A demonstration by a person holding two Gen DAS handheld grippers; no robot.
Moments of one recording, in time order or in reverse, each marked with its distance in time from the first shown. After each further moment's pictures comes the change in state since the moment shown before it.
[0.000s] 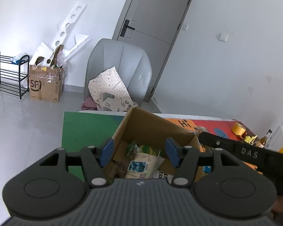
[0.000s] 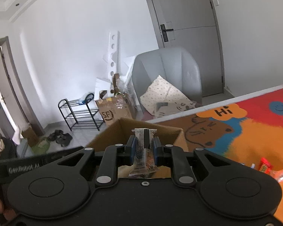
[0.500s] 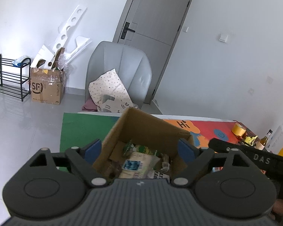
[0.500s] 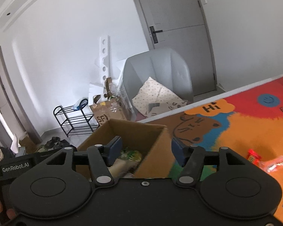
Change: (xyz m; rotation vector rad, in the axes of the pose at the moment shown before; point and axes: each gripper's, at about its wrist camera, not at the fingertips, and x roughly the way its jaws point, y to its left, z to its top) left arm -0.006 -0.016 -0.005 0.012 -0.015 0.014; right arm -0.028 -0.021 -0.006 0.058 -0.013 -0.051
